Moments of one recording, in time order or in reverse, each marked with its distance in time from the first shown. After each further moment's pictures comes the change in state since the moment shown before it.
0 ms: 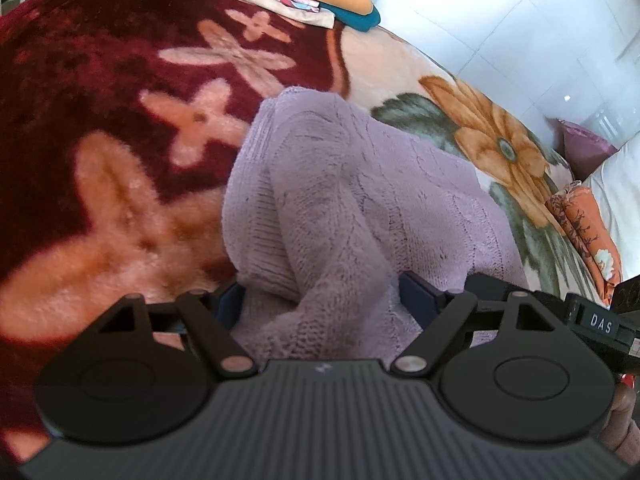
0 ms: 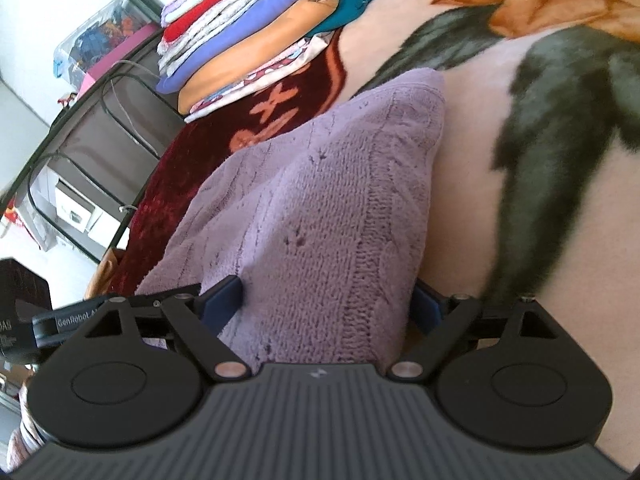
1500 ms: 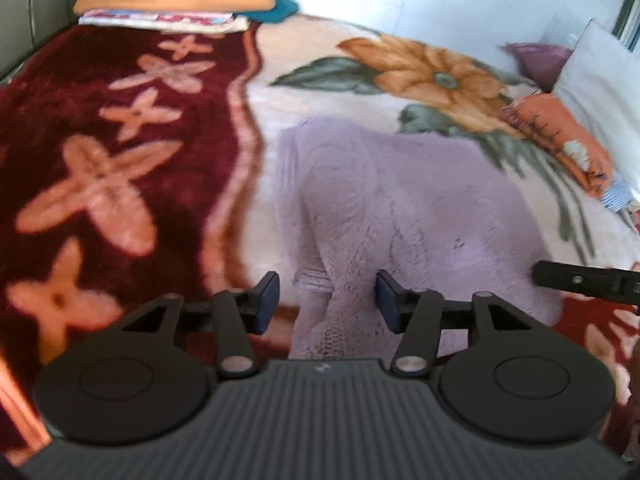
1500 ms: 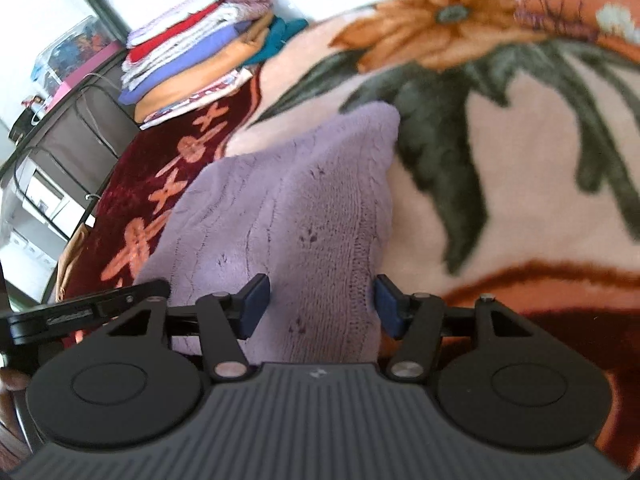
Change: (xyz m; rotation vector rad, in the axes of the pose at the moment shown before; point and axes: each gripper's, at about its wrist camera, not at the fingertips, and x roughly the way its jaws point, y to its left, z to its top) left arm -0.052 -0.109 -0.100 0.251 -0.003 0.094; right arm -0.207 -0.021 -0.083 -0.068 -0.071 -0.241
